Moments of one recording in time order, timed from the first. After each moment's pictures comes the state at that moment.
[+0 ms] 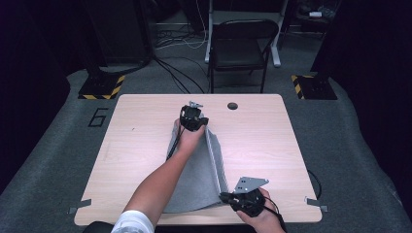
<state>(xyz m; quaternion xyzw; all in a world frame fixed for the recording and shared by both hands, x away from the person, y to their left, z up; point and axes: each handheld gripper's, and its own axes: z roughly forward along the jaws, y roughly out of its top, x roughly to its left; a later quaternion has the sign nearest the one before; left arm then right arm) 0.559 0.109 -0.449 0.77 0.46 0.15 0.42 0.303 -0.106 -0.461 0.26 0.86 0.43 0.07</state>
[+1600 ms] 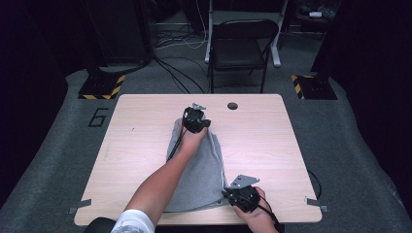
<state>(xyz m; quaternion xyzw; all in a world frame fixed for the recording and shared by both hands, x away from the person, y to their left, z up) 0.558 0.102 -0.457 0.78 0.44 0.15 0.42 0.322 -0.097 -0.499 0.34 0.86 0.37 0.13</state>
